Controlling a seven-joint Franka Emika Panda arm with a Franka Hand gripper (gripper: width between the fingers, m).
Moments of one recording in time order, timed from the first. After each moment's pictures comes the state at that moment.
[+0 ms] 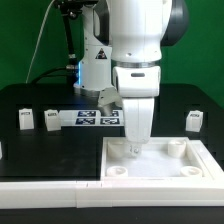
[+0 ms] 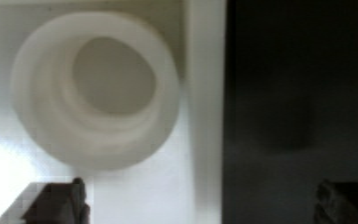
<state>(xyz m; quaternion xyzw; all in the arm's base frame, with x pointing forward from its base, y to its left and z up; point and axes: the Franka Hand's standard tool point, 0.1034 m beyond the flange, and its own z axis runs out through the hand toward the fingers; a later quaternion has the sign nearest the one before) 0.500 0.049 0.014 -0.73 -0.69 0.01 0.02</state>
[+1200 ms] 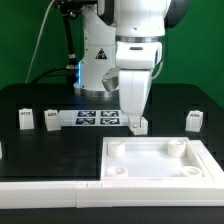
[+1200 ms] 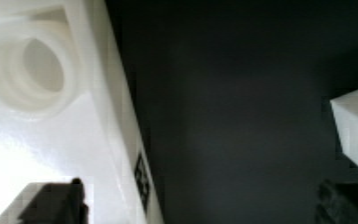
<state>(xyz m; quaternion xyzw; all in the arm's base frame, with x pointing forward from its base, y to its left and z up) 0.473 0.058 0.049 -0.83 -0.55 0.00 0.01</state>
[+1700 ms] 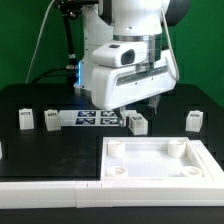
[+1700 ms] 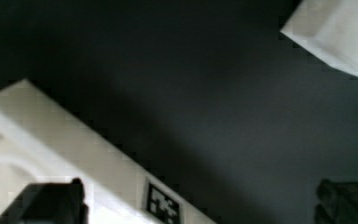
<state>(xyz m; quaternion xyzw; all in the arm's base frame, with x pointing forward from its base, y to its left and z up) 0.464 0.057 0.050 -0.96 -0.27 0.00 0.03</state>
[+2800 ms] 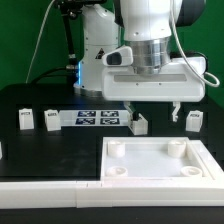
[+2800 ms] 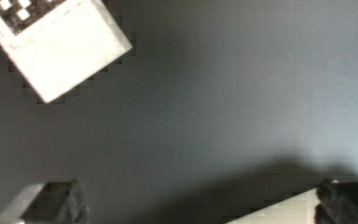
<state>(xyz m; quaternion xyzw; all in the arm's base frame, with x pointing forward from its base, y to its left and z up) 0.442 0.109 0.041 -0.97 0.22 0.01 0.05</state>
